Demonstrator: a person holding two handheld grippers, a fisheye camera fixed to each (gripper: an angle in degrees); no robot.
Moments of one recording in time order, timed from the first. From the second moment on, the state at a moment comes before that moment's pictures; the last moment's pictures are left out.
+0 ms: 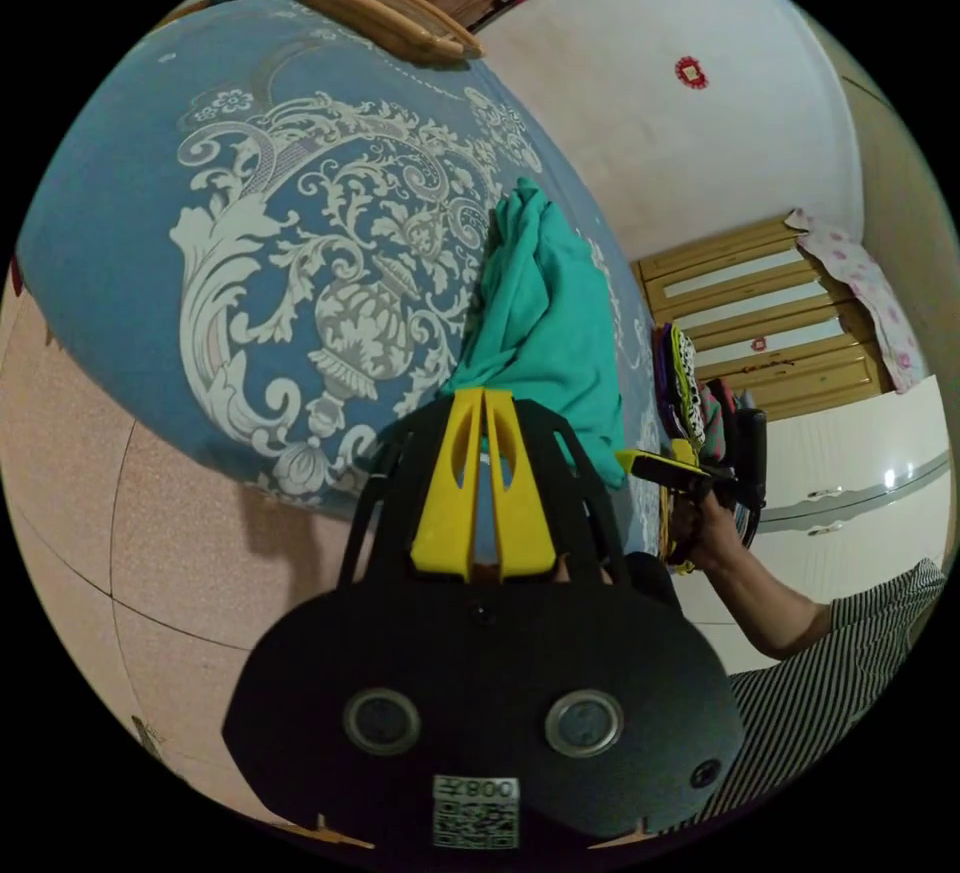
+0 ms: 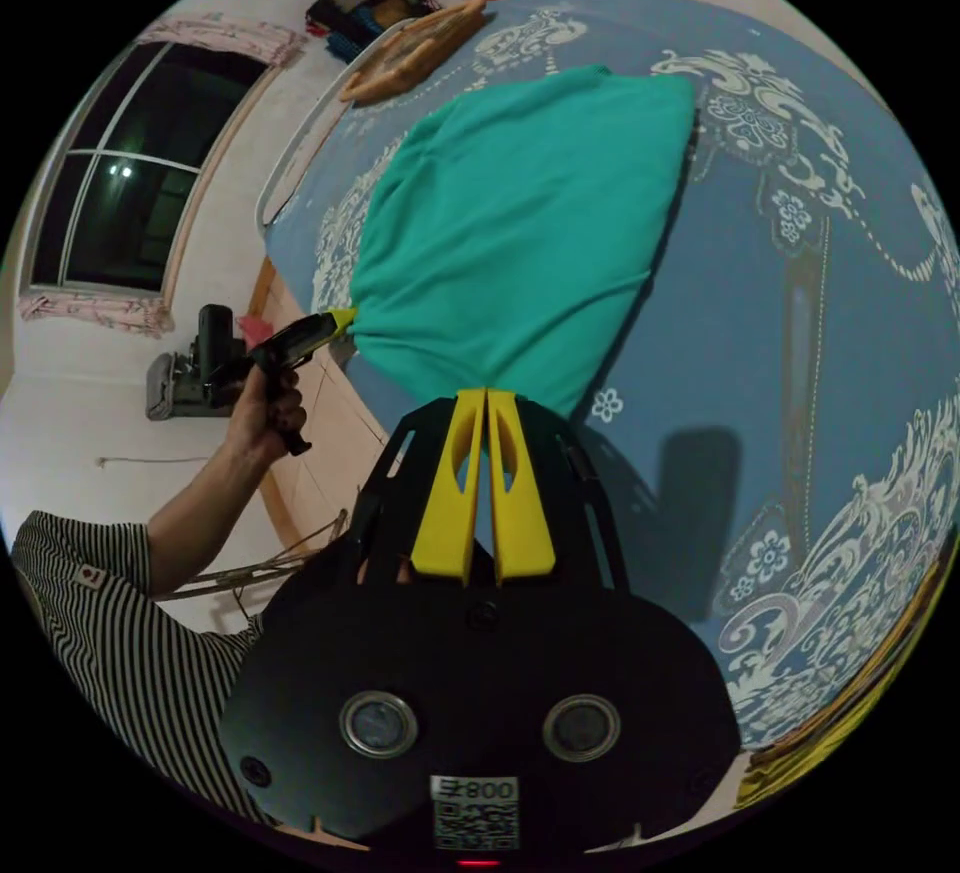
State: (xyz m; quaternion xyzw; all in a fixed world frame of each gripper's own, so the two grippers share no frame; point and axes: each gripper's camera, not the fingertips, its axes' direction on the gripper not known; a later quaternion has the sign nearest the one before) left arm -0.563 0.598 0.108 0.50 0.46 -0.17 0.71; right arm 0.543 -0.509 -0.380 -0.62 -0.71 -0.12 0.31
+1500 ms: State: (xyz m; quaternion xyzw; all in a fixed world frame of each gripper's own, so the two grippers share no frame) left arm -0.476 0.517 0.100 0.41 0.63 -0.01 0.66; right arm 0.735 -0.268 -0.265 -0.72 -0.66 0.19 0.10
